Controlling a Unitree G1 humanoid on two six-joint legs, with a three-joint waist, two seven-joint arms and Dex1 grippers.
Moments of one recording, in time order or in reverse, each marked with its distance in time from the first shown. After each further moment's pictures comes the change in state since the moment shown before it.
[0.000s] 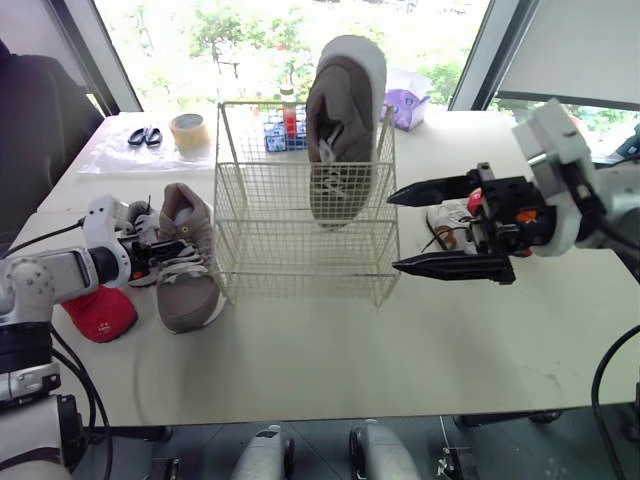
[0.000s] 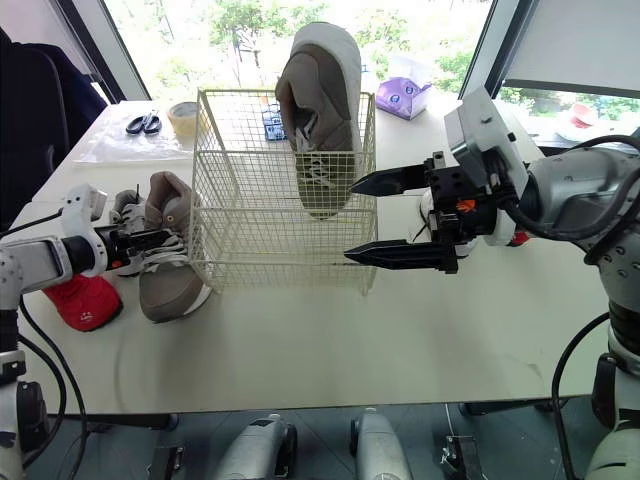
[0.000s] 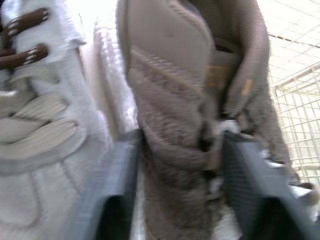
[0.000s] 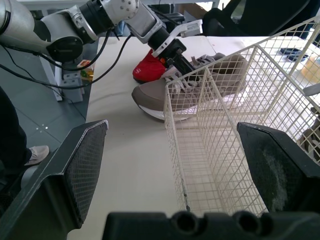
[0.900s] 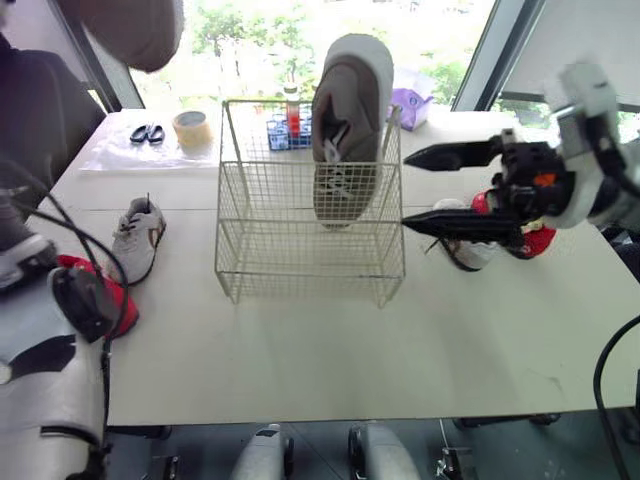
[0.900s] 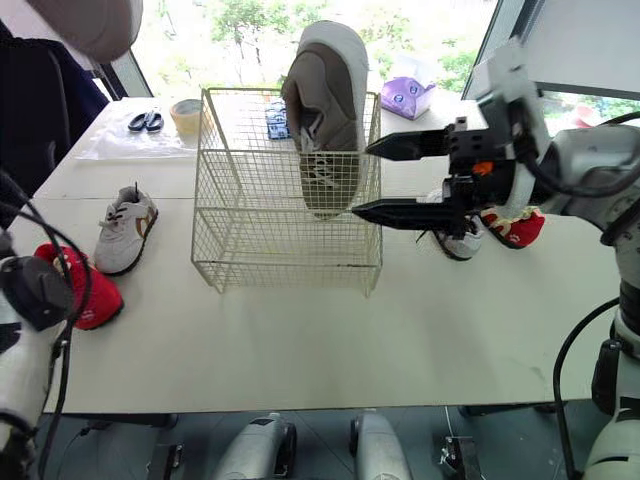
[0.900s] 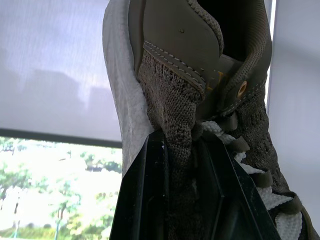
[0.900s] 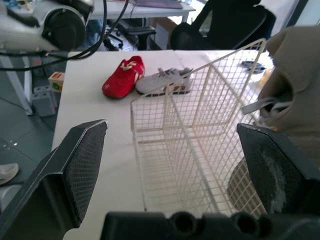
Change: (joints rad) left arm -0.677 -0.172 0.153 -0.026 0.044 -0.724 0.080; right arm -0.096 -0.012 -0.046 0.097 -0.001 0.025 -0.075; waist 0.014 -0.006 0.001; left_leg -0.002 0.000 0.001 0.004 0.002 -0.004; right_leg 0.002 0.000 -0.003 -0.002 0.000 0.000
